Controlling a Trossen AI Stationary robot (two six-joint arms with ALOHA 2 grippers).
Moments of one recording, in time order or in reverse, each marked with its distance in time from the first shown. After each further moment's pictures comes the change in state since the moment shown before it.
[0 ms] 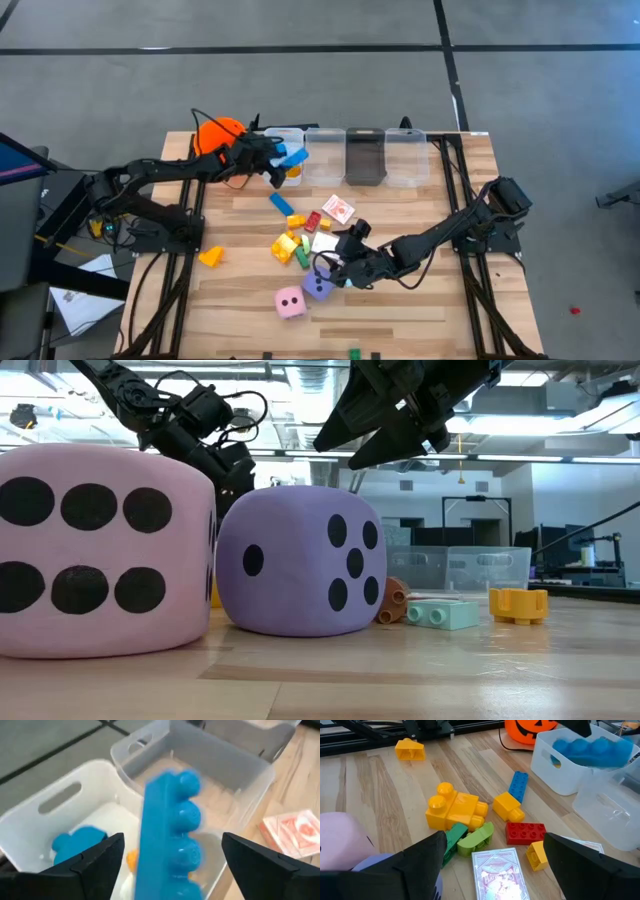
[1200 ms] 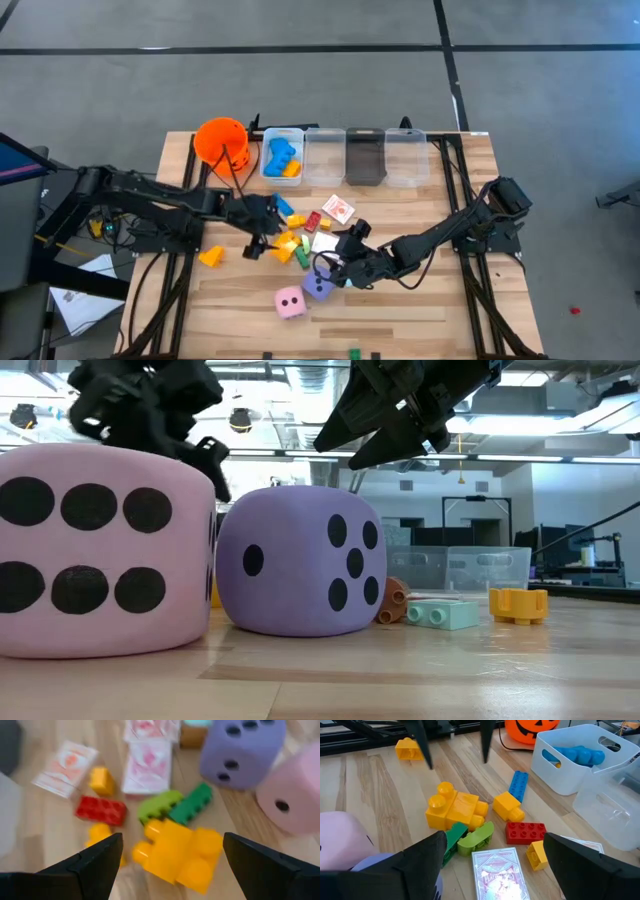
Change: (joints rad) left arm -0.636 -0.138 -0.001 -0.364 0.119 0.295; right arm 0.000 0.000 0.000 -0.001 0.000 0.000
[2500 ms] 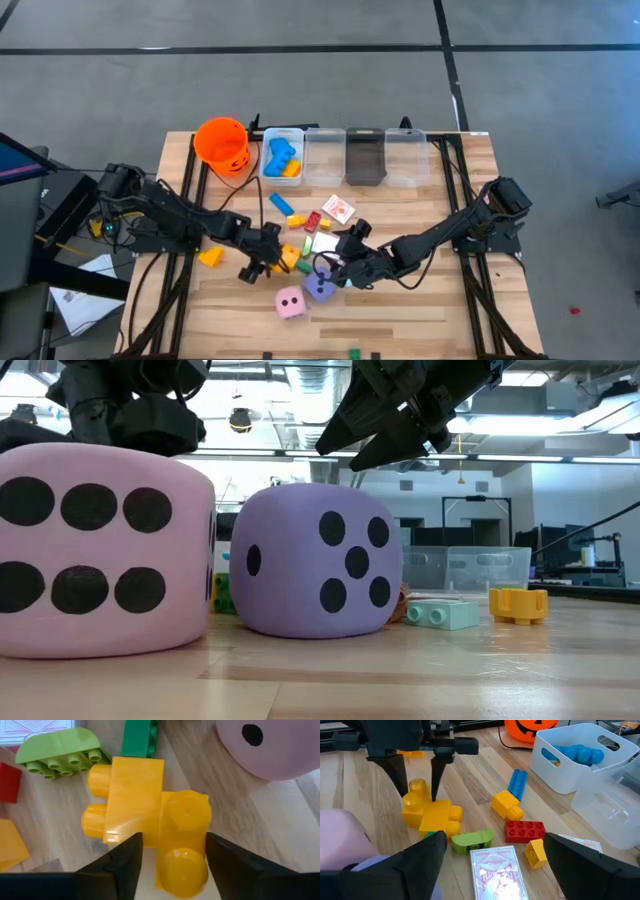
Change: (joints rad) left arm -0.198 0.245 0.001 -0.005 -0.020 -0.065; right arm 0.000 0.000 0.000 -0.012 0.000 0.000
